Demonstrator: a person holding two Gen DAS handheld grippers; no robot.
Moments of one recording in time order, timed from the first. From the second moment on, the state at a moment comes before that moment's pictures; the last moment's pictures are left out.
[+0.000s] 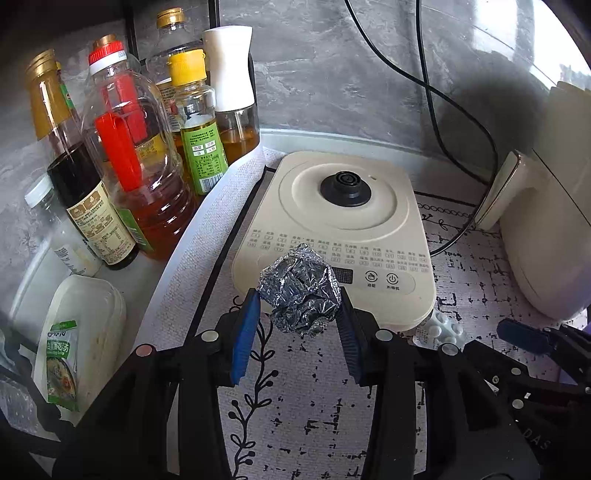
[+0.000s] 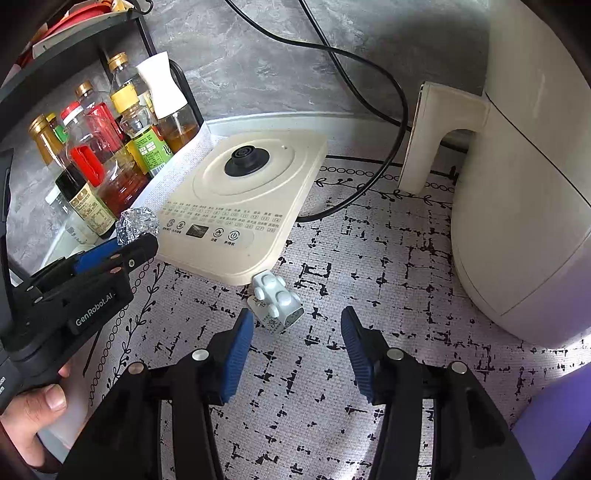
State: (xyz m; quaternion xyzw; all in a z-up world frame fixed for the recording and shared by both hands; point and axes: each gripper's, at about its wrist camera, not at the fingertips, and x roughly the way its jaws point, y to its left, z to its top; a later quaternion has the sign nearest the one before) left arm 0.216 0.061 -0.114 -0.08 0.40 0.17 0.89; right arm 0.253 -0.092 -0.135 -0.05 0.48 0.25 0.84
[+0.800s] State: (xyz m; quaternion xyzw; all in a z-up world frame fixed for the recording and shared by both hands) left arm 0.205 0.041 -0.083 -0.09 0.38 0.15 0.91; right arm 0.239 -0.104 -0.113 -0.03 0.46 0.26 0.85
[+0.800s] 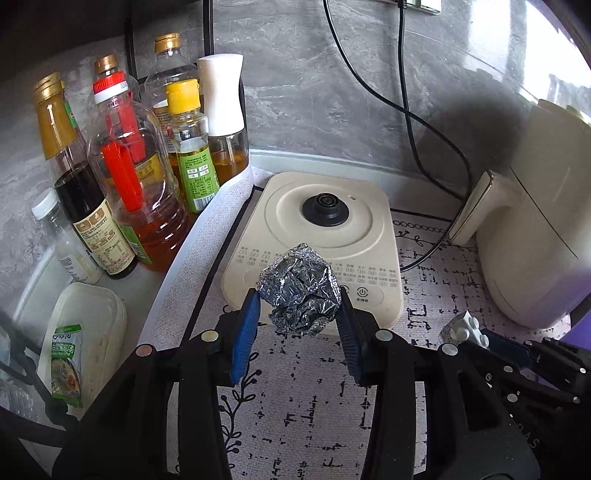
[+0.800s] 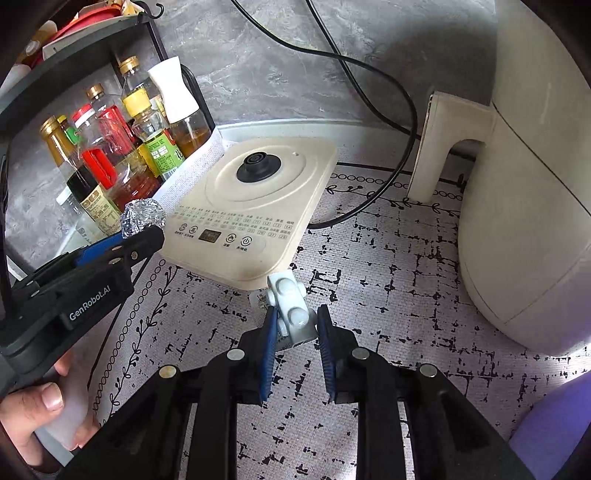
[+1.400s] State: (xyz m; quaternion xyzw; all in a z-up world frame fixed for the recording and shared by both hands) left arm 0.173 -0.035 -0.008 -0.06 0.32 0.07 0.94; right arm 0.181 -0.184 -0.015 0.00 0.39 0.21 0.90
